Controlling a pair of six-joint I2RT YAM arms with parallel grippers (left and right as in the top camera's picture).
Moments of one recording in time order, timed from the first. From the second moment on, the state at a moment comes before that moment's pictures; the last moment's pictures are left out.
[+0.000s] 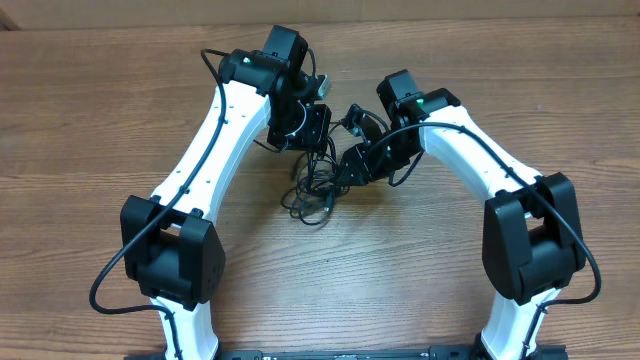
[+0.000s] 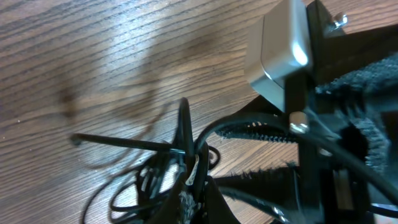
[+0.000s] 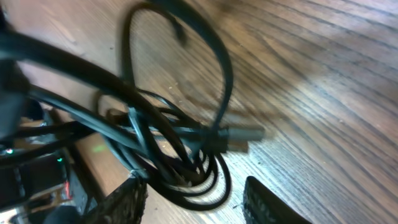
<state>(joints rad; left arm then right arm) -0.36 2.00 1.86 -1.23 0.44 -0.21 0.37 1.99 1.50 -0.96 -0.67 -0.13</state>
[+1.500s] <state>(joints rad) -0.31 2.00 1.86 -1.23 0.56 -0.28 0.40 1.99 1.50 -0.92 -0.71 -0.10</state>
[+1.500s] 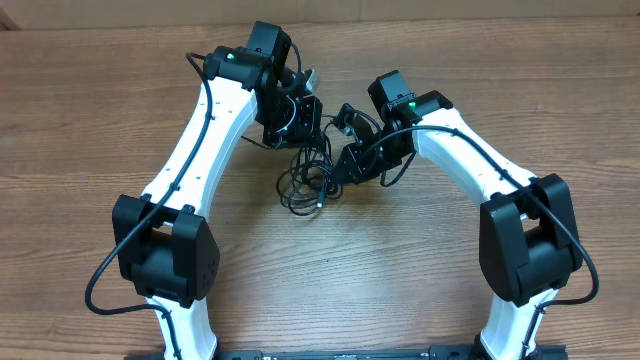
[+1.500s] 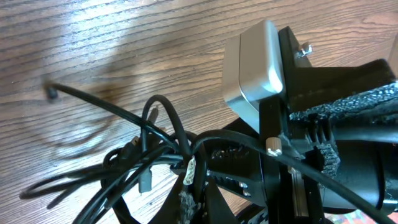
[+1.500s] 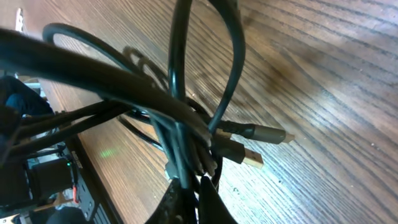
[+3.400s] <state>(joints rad) -0.21 2.00 1.79 -1.12 0.71 -0.33 0.41 1.99 1.50 -0.90 -0.72 -0.08</state>
